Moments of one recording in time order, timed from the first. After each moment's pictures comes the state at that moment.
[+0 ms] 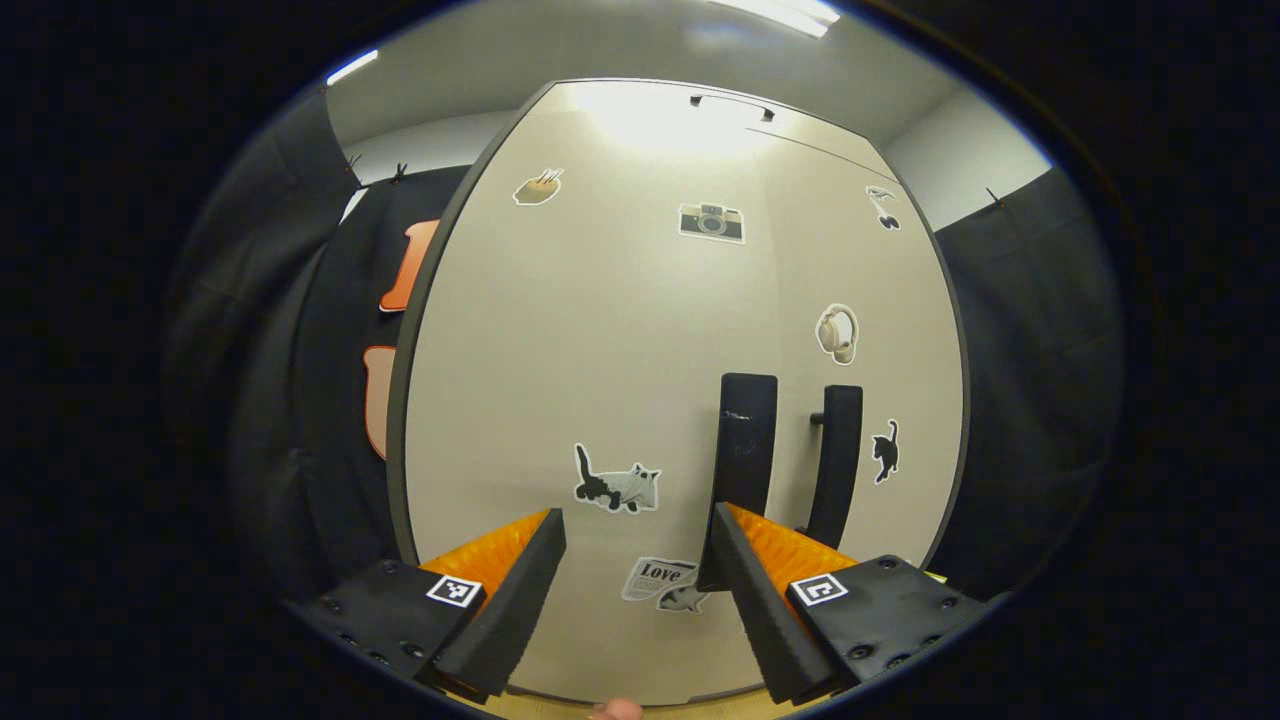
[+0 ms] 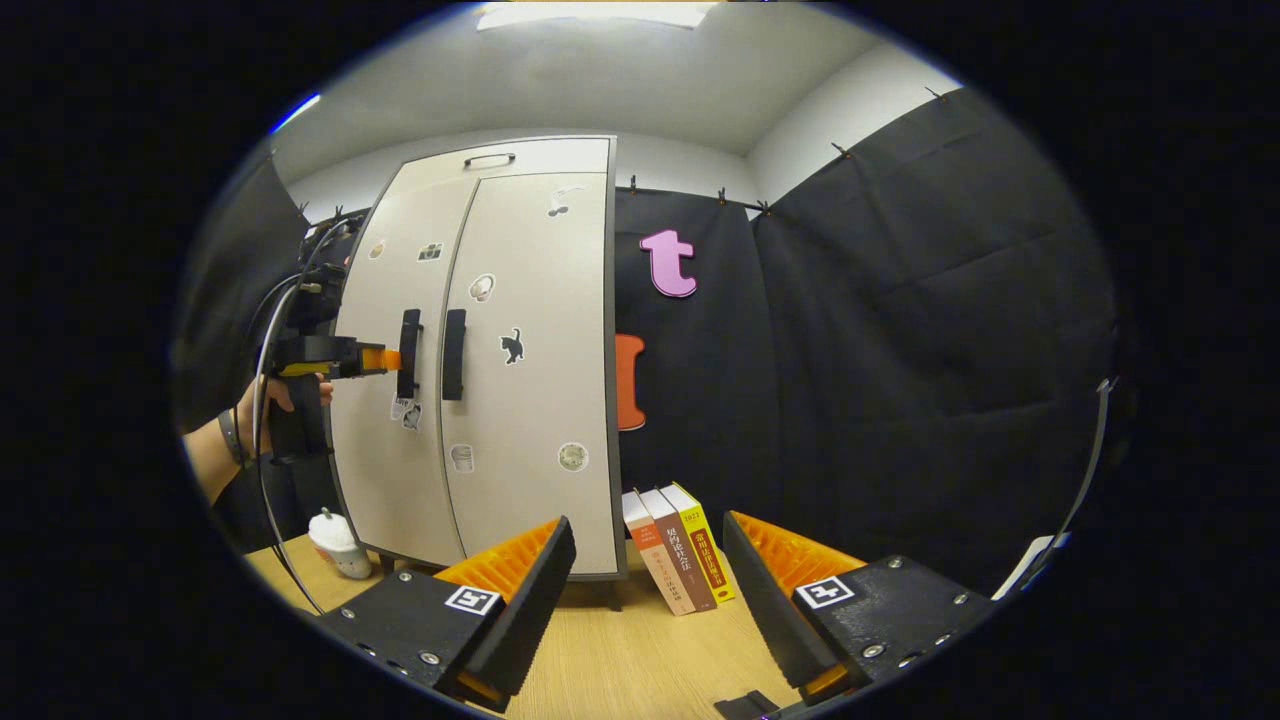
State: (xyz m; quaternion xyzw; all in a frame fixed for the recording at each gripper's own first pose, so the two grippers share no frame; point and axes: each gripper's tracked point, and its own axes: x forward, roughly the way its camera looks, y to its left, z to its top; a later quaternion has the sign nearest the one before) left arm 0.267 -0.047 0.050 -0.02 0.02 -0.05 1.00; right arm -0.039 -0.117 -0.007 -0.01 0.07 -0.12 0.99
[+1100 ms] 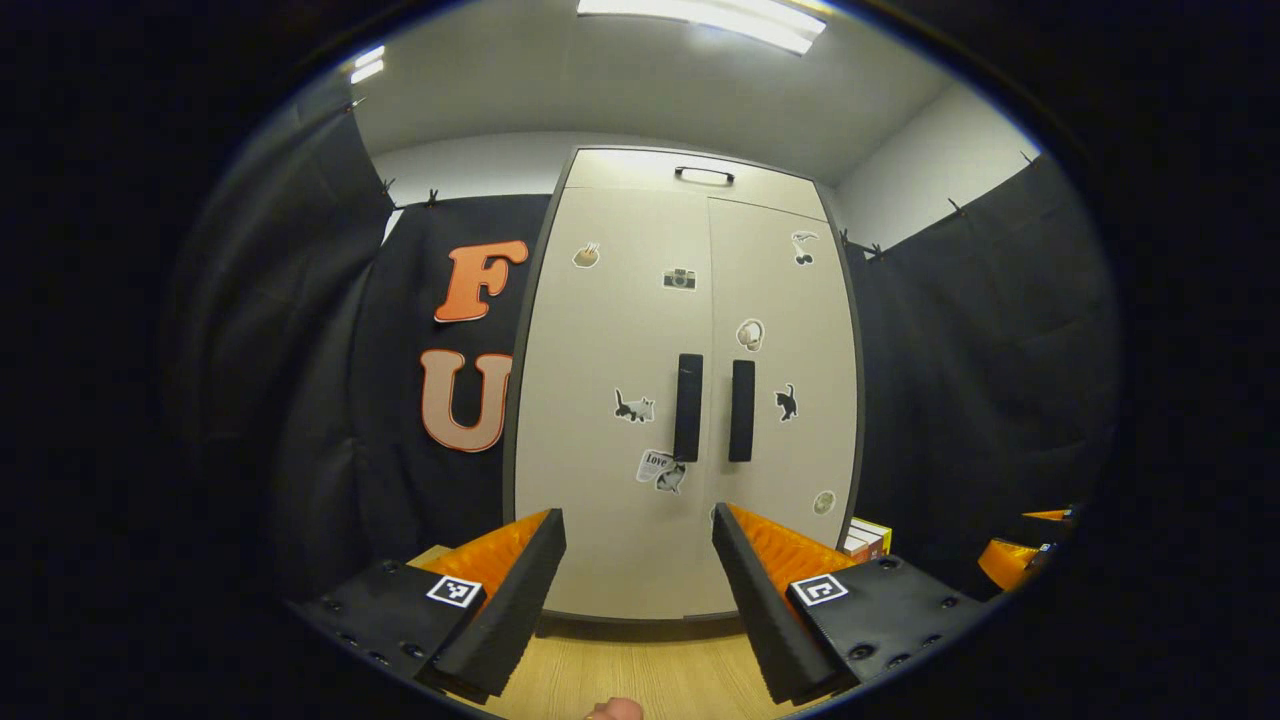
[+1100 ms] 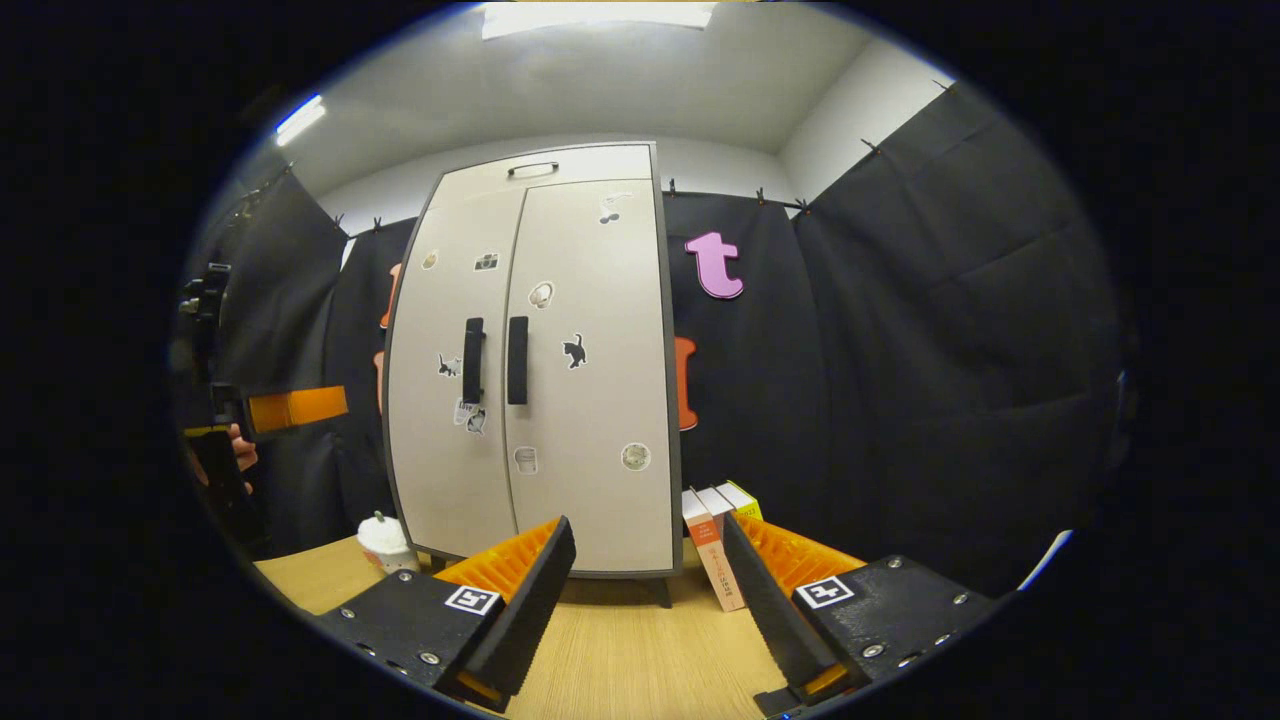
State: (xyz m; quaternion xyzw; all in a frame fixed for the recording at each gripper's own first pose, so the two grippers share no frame) left arm 0.026 -0.029 0.035 -0.02 0.01 -0.05 1.00; right arm -0.046 -0.061 -0.004 0.01 0.06 -0.04 1.00
